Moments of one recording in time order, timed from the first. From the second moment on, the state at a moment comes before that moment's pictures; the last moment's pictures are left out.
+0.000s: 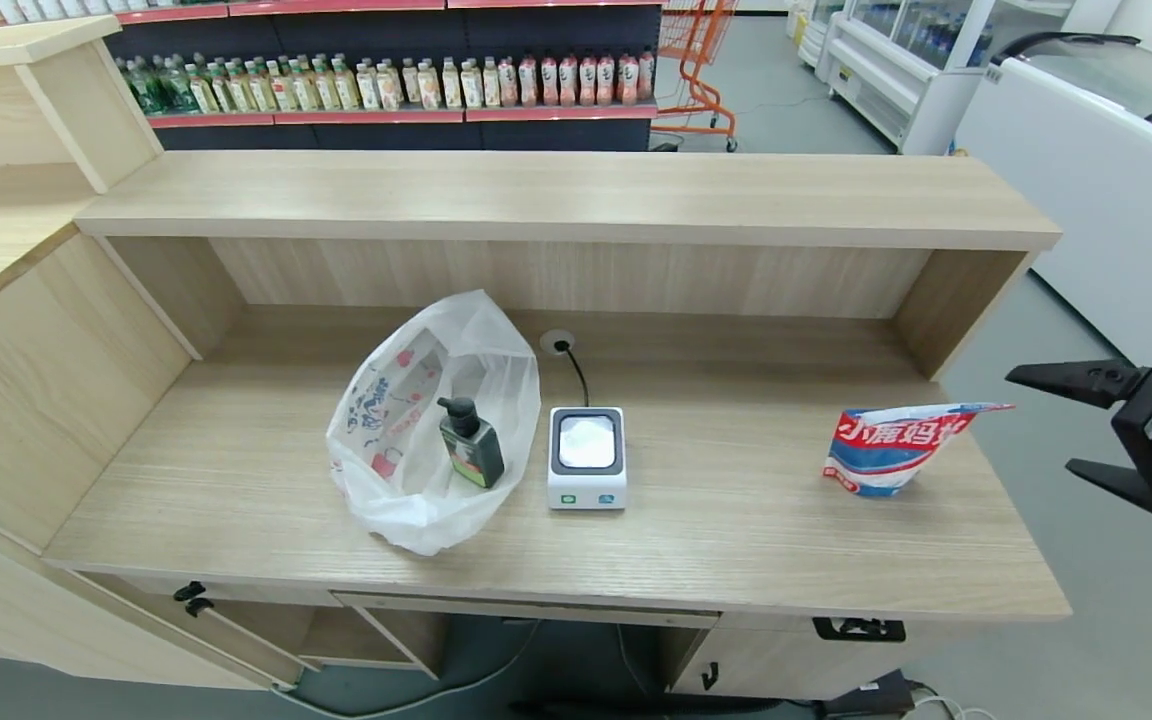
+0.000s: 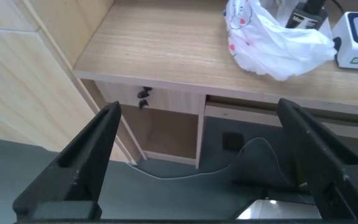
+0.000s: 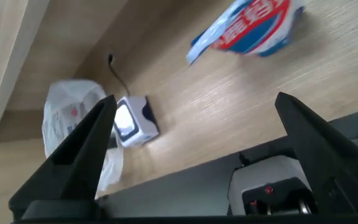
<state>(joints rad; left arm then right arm) 0.00 0.00 0.00 0.05 0.13 0.01 -0.06 1.27 -0.66 -0.25 0.18 0.74</state>
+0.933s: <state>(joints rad) 0.00 0.00 0.00 0.05 0.13 0.01 -0.19 1.81 -1.08 -0.13 0.06 0.76</state>
